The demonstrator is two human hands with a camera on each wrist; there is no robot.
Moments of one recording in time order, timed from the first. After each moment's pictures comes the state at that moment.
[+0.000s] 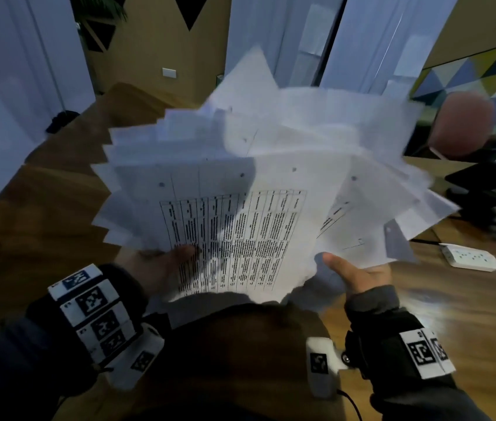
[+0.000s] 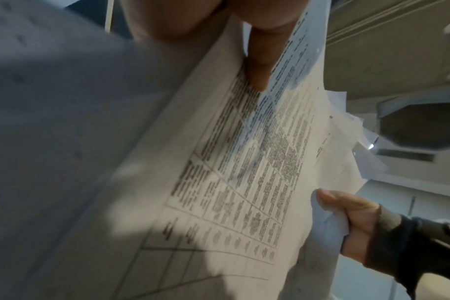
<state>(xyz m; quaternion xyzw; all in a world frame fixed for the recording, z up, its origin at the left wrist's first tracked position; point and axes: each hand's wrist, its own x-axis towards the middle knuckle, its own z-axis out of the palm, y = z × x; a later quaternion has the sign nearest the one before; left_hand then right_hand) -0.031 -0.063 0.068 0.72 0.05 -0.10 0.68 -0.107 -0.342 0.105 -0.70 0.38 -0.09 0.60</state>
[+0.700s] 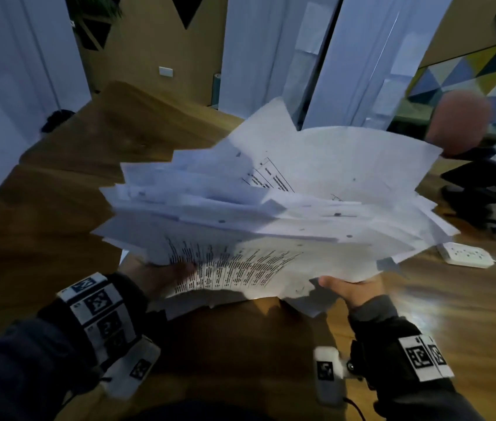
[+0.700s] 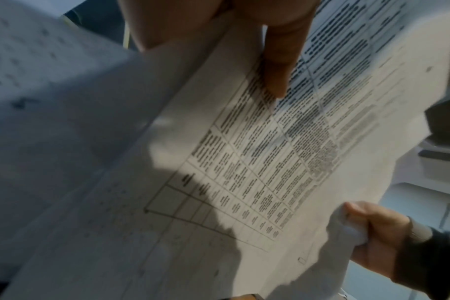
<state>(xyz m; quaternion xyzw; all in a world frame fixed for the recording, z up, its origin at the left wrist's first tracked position) -0.030 -0.059 0.038 0.74 -0.03 -0.09 0.67 -0.123 -0.357 0.084 -0.74 0.30 -0.06 0.59</state>
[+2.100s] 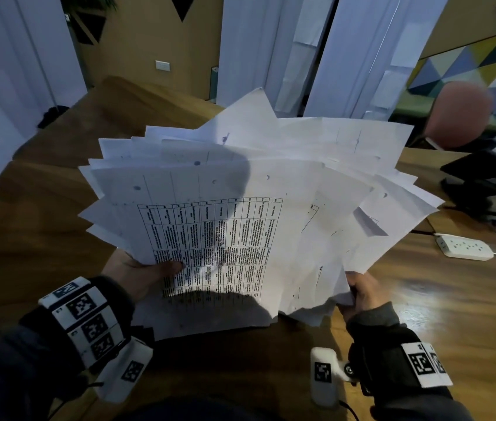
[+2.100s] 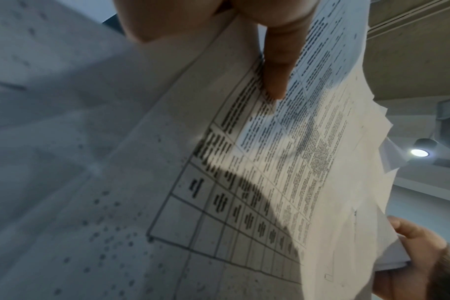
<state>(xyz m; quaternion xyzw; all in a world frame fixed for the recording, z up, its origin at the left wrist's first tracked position) -0.036 -0.050 0.041 0.73 -0.06 -0.08 0.68 -0.122 -0.386 0.040 -0.55 0.33 -0.09 0.76</state>
